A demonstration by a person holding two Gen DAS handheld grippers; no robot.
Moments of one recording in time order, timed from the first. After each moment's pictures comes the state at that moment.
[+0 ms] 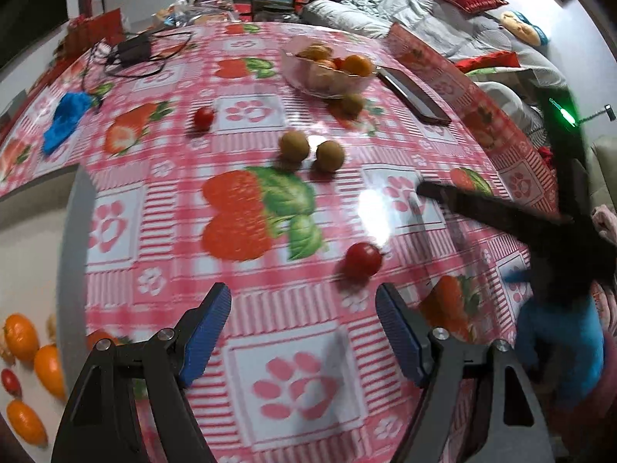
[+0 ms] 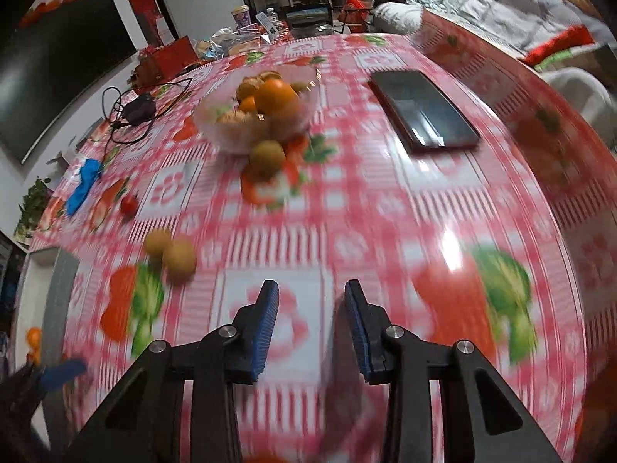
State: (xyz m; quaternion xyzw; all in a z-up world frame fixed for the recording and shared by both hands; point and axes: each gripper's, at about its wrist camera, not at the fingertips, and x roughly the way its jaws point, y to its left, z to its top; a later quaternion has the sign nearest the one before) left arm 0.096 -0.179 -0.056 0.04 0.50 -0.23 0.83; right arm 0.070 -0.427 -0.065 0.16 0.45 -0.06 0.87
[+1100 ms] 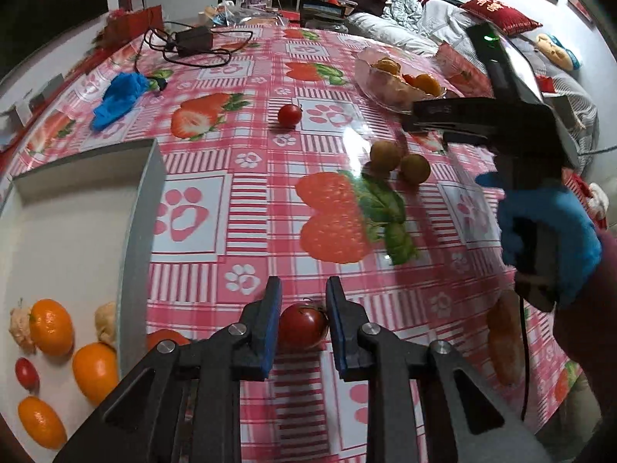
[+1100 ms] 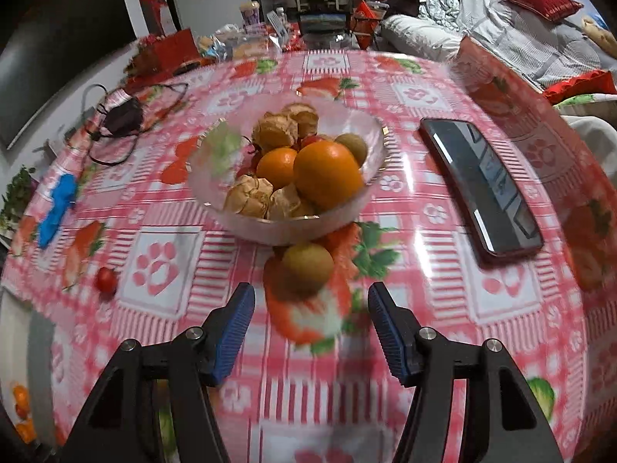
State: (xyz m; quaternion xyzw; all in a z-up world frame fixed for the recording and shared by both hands) left arm 0.108 -0.126 -0.066 0.02 0.49 -0.16 0.86; right arm 0.186 -0.407 -0.064 0.11 0.46 -0.08 0.88
